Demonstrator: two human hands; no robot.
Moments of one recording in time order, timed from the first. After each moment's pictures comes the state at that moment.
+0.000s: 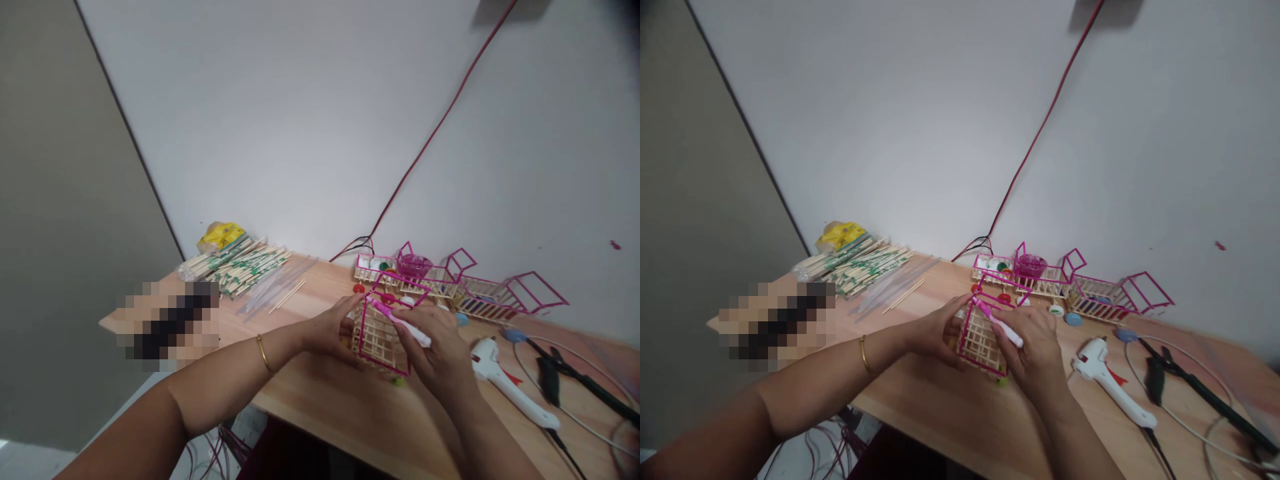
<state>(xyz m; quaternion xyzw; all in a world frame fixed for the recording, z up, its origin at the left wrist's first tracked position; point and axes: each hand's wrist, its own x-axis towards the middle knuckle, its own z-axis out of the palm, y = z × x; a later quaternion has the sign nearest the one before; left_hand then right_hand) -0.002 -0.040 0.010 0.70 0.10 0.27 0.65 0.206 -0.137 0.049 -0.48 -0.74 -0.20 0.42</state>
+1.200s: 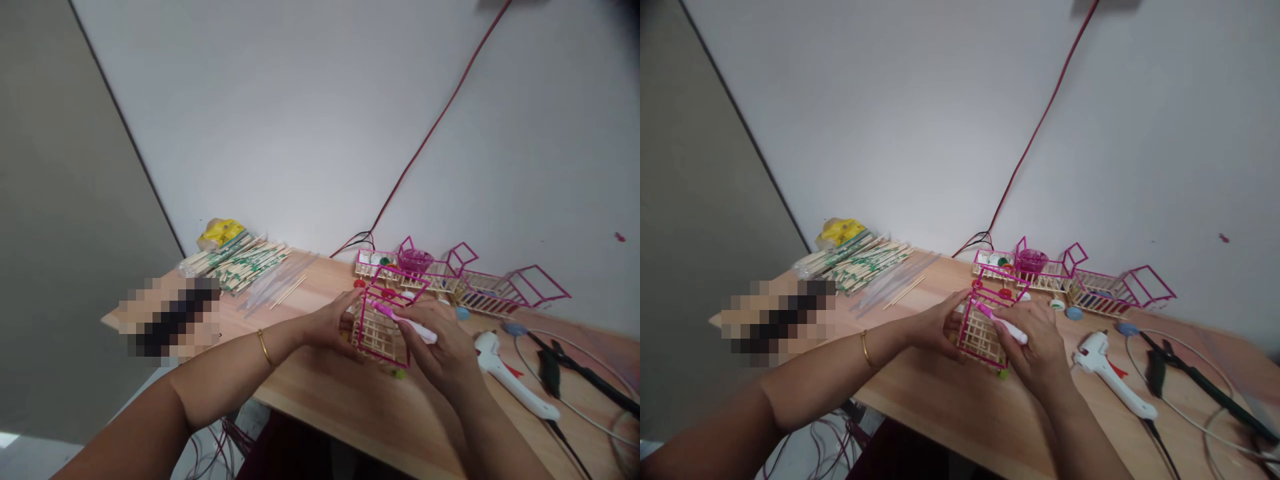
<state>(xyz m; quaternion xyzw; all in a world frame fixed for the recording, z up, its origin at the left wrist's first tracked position) -0.003 -0.037 0.005 0.70 0.11 0.25 0.66 0.206 -0.141 0.053 -0.47 -0.75 -0.16 0.43</state>
